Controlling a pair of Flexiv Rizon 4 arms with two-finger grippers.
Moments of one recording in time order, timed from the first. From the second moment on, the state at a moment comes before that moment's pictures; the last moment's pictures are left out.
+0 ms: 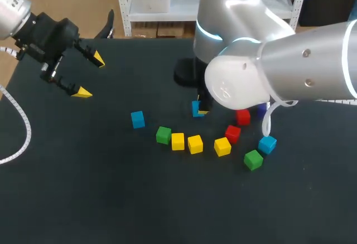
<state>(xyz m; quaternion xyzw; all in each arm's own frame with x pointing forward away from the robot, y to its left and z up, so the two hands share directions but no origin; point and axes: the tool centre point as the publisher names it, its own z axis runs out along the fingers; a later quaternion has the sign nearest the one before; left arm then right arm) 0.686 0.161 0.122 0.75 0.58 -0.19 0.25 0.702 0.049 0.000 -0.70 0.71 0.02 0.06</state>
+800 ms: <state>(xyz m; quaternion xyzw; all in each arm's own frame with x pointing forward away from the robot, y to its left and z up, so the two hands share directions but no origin) 0.686 0.161 0.122 0.75 0.58 -0.19 0.25 0.705 0.048 -0.001 -0.69 0.72 0.02 0.06</state>
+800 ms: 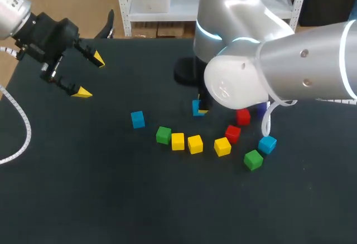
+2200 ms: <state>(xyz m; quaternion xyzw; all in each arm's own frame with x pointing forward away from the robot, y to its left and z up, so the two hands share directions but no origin) 0.686 0.161 0.122 0.75 0.58 -0.19 0.25 0.704 0.048 -0.004 -0.69 0.72 0.03 0.07</state>
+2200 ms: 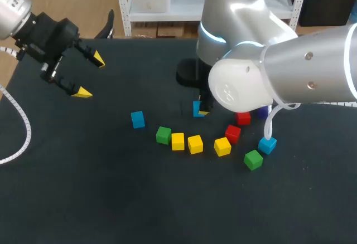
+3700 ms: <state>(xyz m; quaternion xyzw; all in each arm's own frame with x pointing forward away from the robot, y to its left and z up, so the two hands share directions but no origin) 0.686 0.161 0.122 0.75 0.58 -0.19 0.25 0.722 0.055 -0.003 -0.70 0.71 0.02 0.08</state>
